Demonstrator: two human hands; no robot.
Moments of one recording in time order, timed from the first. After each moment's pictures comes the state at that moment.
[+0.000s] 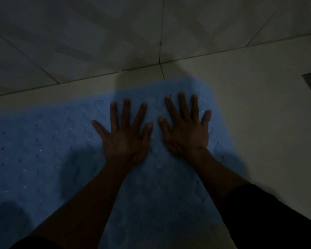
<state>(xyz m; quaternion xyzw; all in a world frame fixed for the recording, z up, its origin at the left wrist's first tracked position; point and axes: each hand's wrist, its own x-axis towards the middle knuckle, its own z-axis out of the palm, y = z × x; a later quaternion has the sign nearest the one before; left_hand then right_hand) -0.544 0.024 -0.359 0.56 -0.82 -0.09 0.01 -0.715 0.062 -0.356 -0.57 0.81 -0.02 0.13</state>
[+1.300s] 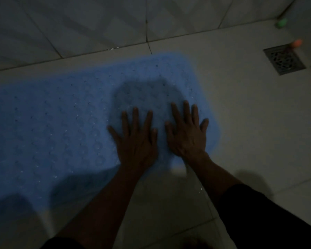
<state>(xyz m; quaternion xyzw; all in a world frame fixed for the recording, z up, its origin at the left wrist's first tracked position) -0.537 0.175 -0.354 0.56 -0.82 -0.13 0.02 -0.691 0.214 -0.344 -0.53 0.83 -0.06 0.16</state>
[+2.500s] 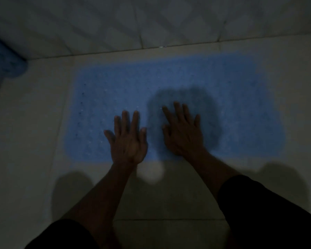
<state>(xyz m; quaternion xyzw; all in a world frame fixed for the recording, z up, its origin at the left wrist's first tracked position) -0.345 0.193 -0.327 0.70 -0.69 -0.16 0.03 -0.525 0.189 -0.334 -0.69 0.70 -0.08 0.16</state>
